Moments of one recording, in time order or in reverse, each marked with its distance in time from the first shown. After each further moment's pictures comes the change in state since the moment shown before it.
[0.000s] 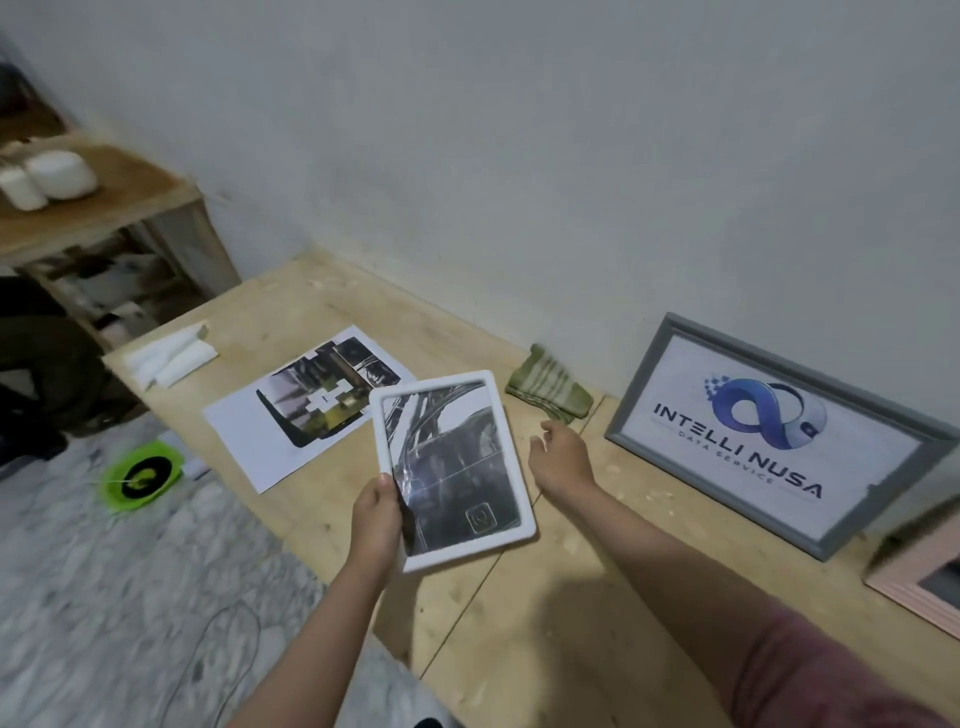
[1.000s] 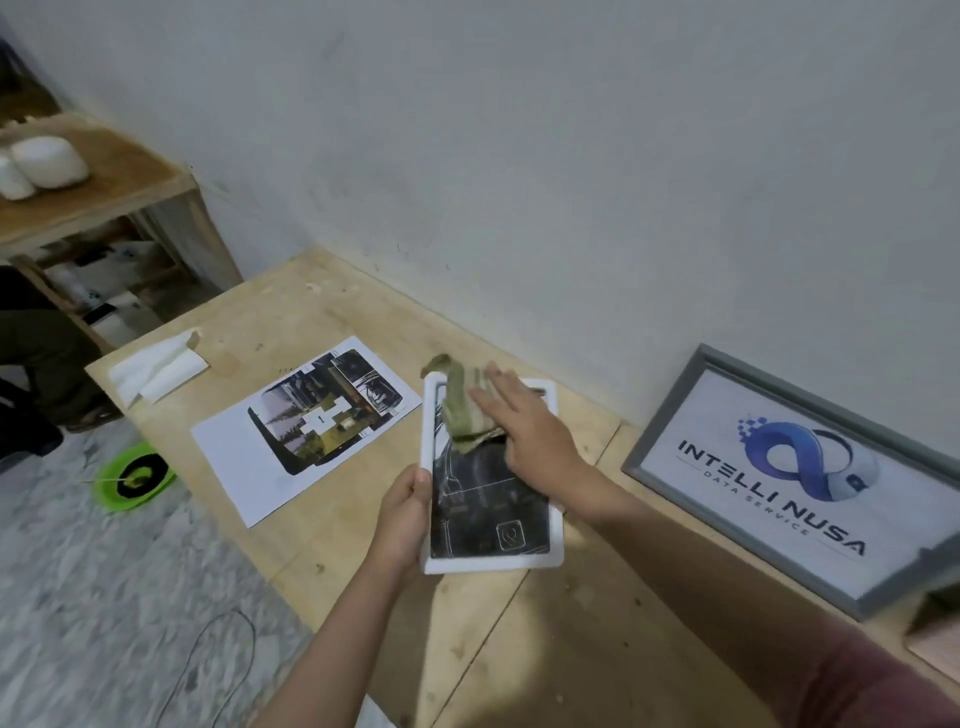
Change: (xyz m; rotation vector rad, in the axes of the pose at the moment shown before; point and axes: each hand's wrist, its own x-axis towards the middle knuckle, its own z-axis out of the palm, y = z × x) left_hand 0.035 0.032 0.031 -0.044 -0.221 0.057; right_hand 0.032 -0.077 -0.010 -0.338 -0.084 -0.800
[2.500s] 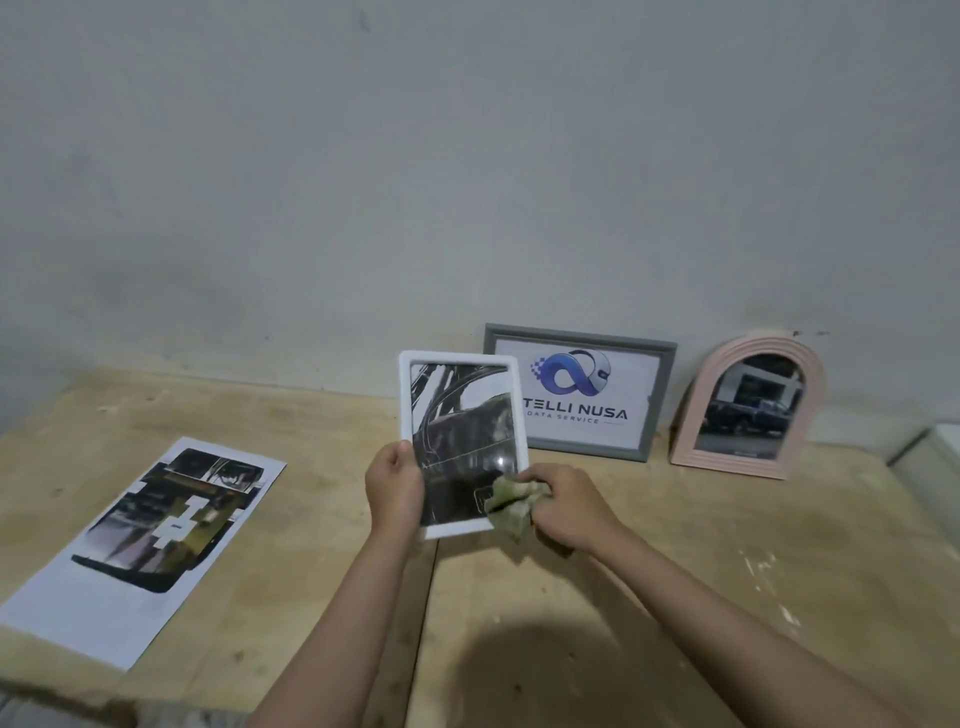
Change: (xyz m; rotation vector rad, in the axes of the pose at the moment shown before) left_hand -0.052 0.030 0.077 0.115 -0.178 0.340; right_hand -0.203 -0.087 -0.087 0.251 0.243 0.876
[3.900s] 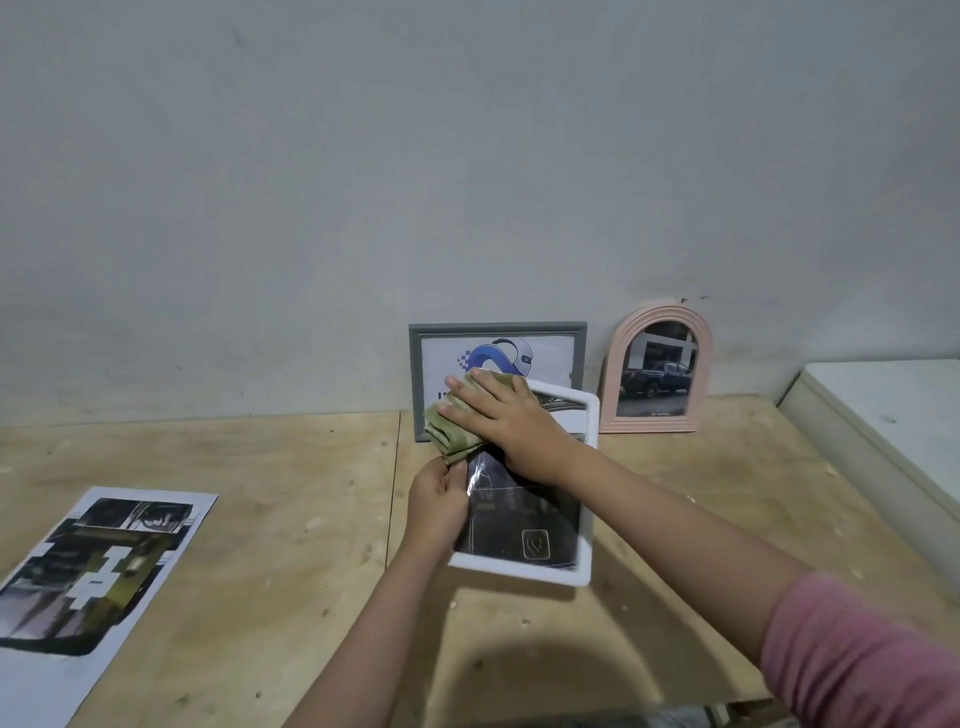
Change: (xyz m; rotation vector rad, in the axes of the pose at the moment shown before) left_hand -0.077 0.001 0.054 0.042 -0.509 0.029; right_hand 0.018 0.015 -0.047 -0.865 0.267 -0.741
